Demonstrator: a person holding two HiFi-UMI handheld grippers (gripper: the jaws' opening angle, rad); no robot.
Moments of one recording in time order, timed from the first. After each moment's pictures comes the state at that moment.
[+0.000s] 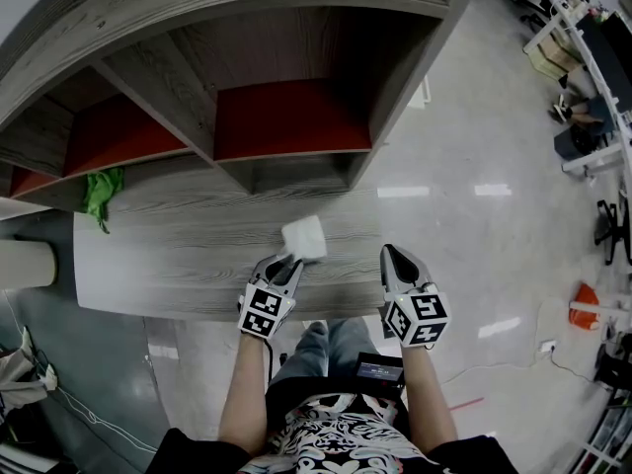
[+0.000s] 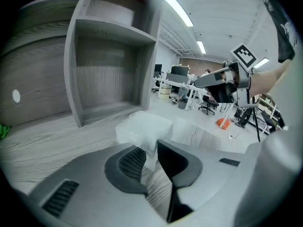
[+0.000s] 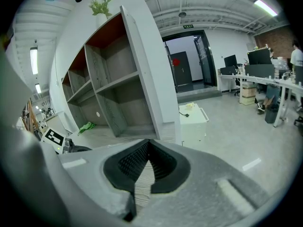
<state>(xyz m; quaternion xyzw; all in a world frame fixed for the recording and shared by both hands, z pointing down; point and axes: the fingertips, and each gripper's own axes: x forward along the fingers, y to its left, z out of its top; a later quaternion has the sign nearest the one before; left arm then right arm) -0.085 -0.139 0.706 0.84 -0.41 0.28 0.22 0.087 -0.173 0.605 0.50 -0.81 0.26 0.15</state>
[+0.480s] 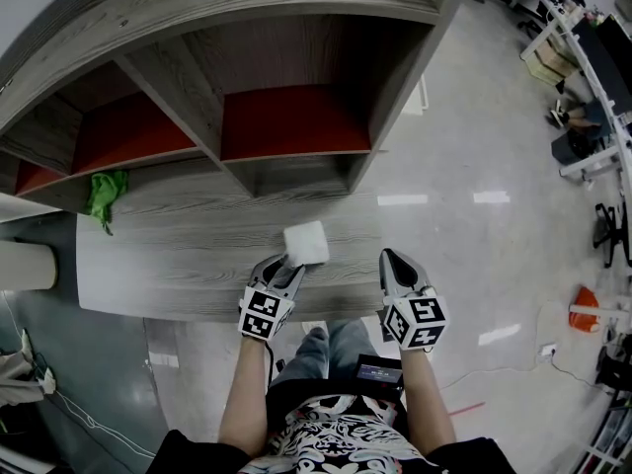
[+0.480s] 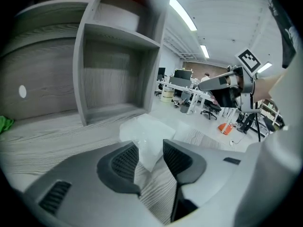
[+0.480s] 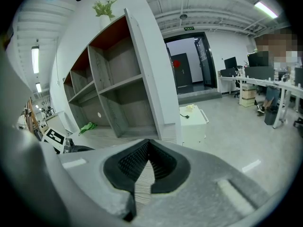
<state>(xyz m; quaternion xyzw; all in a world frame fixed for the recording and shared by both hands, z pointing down) -0.095 -0.136 0.700 0.84 -0.42 0.26 0.22 0.082 -0.165 0.598 0.51 -0.81 0.25 0.15</state>
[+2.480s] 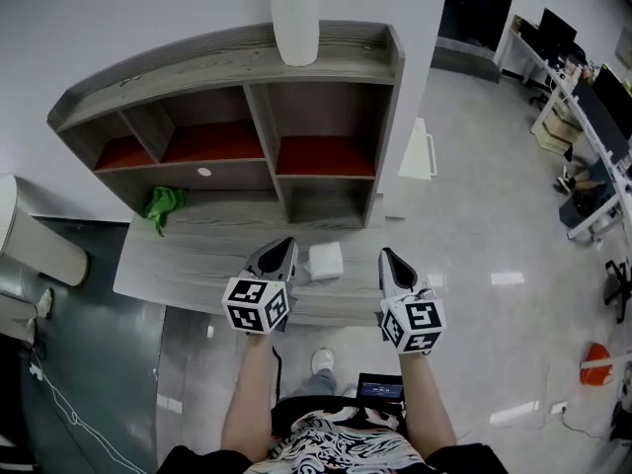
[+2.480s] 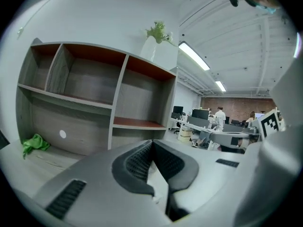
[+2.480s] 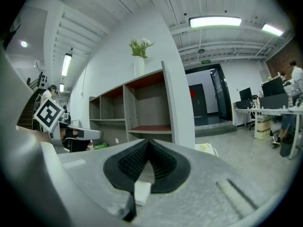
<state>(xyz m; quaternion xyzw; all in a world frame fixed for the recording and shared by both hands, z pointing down) -0.121 -0.128 0.442 0.80 -0.58 0.04 0.15 0.061 -0.126 0.436 0.47 -0.88 0.09 0.04</state>
